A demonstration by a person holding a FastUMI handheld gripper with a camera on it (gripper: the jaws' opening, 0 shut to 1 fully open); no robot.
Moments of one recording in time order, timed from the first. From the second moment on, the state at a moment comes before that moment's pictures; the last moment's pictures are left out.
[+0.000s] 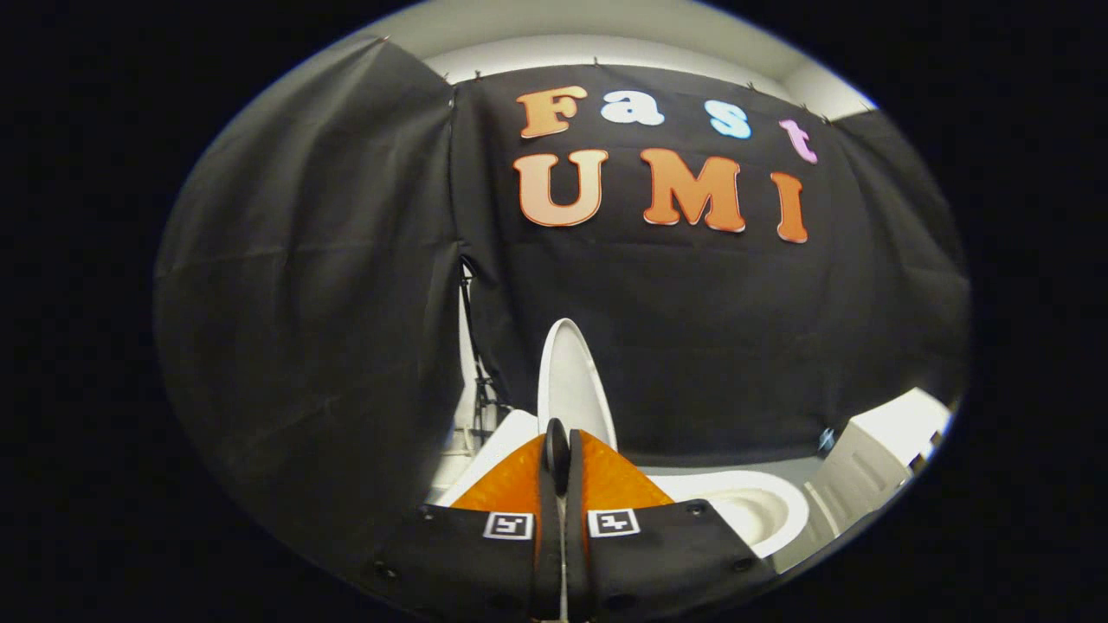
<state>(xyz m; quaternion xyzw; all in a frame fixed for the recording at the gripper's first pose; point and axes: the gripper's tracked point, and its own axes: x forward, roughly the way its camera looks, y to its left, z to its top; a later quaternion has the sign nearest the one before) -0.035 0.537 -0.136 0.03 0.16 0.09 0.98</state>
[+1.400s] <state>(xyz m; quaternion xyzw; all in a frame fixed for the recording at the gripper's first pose) -0.006 0.210 0.027 0.15 0.06 -0.02 0.99</state>
